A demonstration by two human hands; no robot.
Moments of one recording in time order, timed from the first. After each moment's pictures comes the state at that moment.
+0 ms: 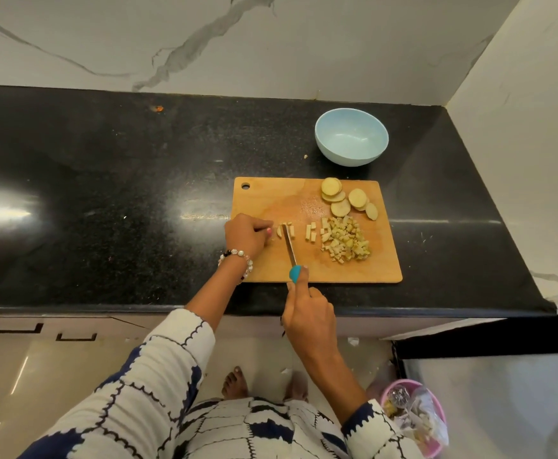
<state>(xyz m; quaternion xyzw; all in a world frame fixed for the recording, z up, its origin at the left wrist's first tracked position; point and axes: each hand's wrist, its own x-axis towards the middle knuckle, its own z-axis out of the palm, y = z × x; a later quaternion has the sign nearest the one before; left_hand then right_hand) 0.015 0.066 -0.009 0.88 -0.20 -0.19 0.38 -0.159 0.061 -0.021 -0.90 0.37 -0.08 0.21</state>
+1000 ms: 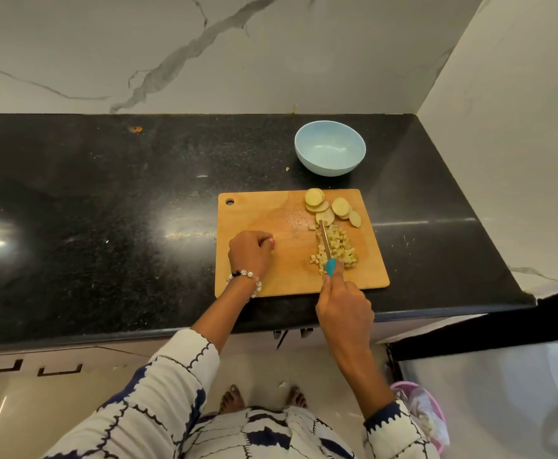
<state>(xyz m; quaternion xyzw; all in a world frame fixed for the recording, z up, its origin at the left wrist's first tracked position) -0.004 0.042 -0.019 0.88 -0.22 -0.13 0.39 -0.178 0.008 -0.011 -0.86 0.47 -0.12 0.14</state>
